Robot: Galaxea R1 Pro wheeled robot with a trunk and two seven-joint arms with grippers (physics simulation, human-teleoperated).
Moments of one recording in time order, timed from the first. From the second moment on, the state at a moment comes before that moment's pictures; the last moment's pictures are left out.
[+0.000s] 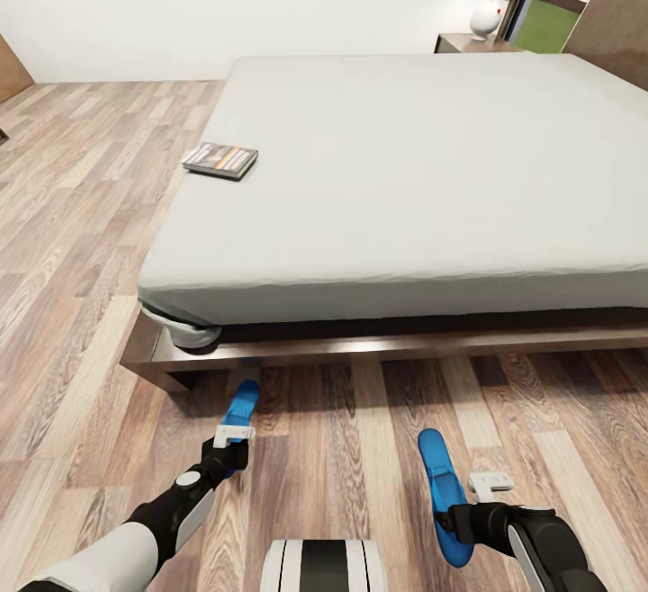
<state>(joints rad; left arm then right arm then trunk) -0.66 0.04 -0.34 -0.29 0.30 -0.17 -0.03 -0.13 -0.12 -0.04 -1.40 0.00 0.90 0.23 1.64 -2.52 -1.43</state>
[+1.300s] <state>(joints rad) -0.69 0.04 -0.34 -0.29 0.30 -0.17 -0.03 -0.13 -0.12 -0.04 -1.40 0.00 0.90 0.23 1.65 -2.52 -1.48</state>
